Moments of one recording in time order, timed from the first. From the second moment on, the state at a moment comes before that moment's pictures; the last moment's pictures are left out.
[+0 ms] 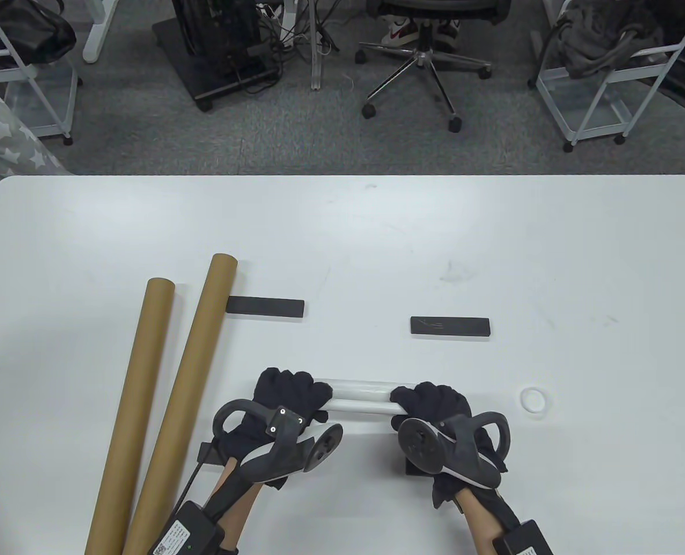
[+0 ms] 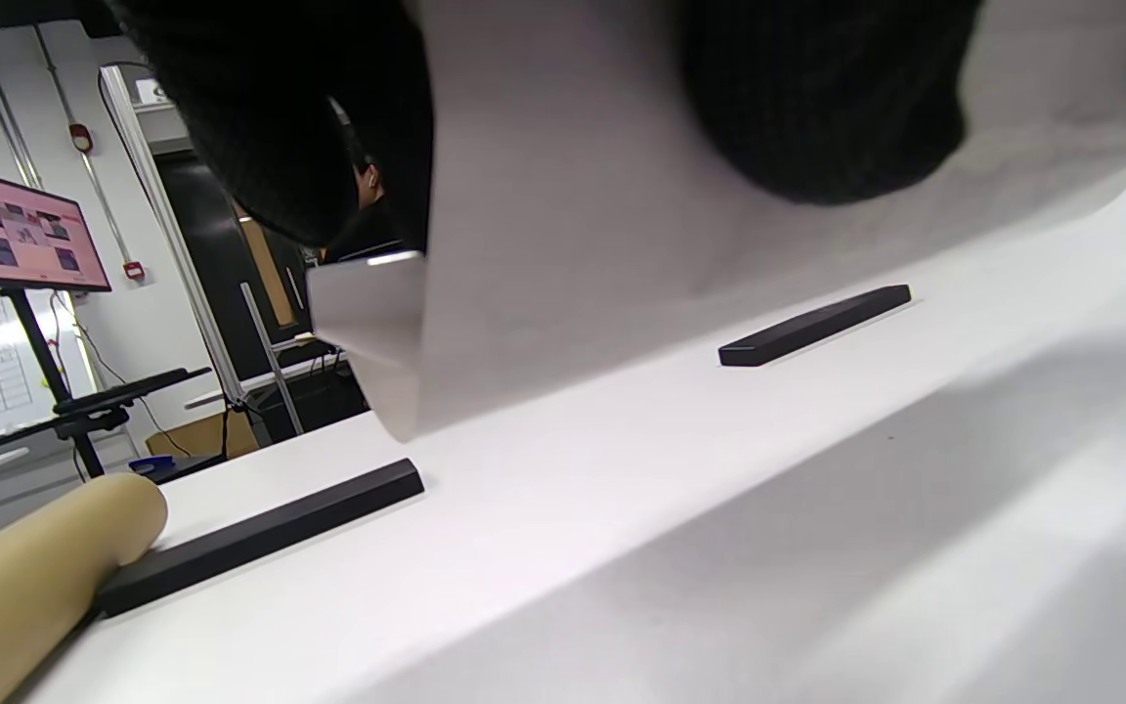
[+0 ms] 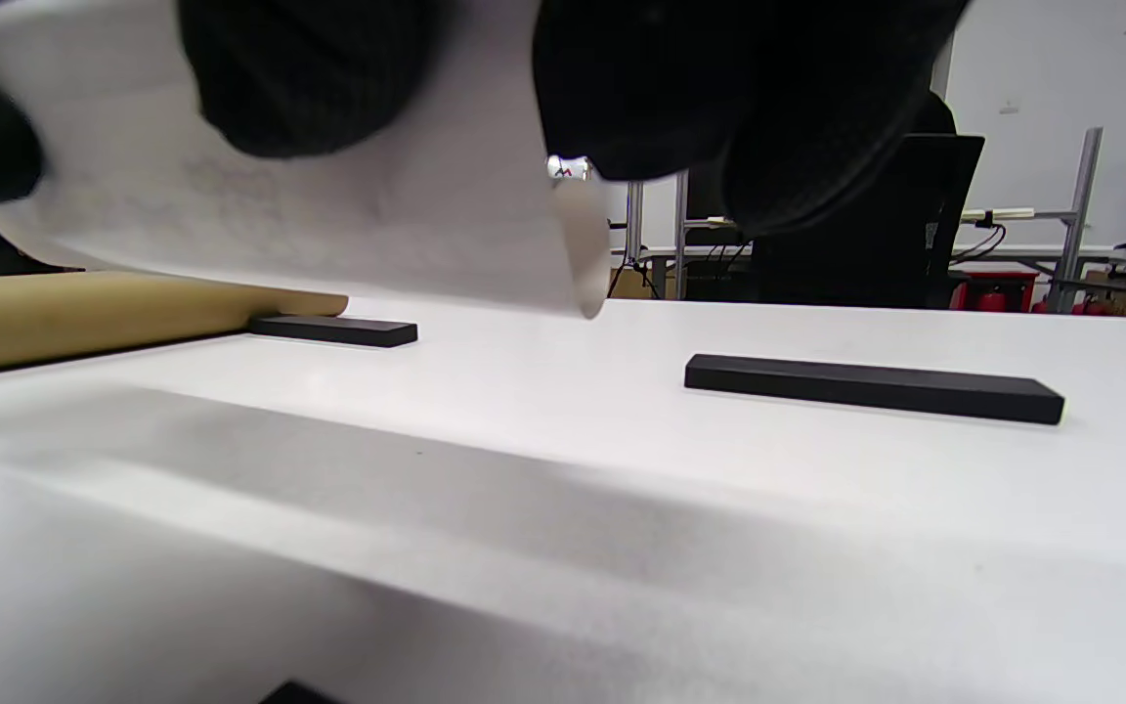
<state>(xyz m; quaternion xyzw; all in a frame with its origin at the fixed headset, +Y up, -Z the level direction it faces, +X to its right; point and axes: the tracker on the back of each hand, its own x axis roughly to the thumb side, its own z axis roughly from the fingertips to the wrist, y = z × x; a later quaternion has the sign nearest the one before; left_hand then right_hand) -0.108 -0.679 -0.179 0.07 -0.23 -0.13 0.96 0.101 -0.698 -0.168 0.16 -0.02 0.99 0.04</state>
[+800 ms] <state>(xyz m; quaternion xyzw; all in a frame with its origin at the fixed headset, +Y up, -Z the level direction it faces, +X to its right) -0.107 -0.682 -0.179 0.07 -0.23 -0.13 0.96 0.108 -0.699 -0.171 0.15 -0.02 0.99 0.07</state>
